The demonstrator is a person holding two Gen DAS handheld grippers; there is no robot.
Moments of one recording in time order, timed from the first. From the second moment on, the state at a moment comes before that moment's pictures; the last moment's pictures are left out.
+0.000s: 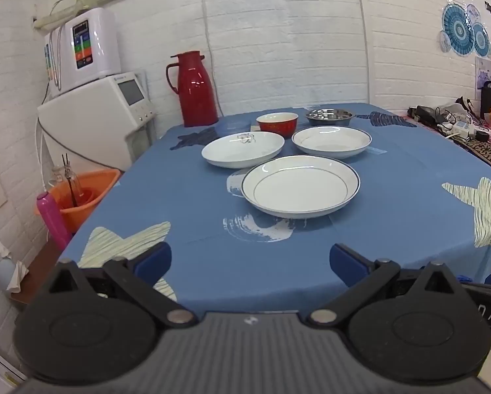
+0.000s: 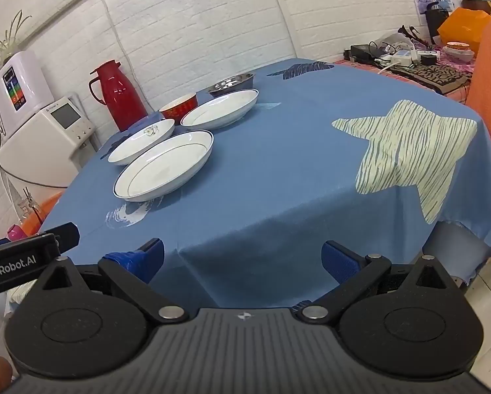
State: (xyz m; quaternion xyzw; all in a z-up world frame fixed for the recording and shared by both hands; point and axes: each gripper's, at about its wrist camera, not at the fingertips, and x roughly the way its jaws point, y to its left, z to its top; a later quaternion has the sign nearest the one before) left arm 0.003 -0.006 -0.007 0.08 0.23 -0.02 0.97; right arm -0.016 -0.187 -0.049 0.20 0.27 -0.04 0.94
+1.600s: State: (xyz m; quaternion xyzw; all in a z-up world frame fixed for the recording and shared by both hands) left arm 0.000 0.002 -0.001 0.07 0.23 -0.03 0.97; right arm -0.023 -0.189 -0.047 0.19 0.22 -0.04 0.96
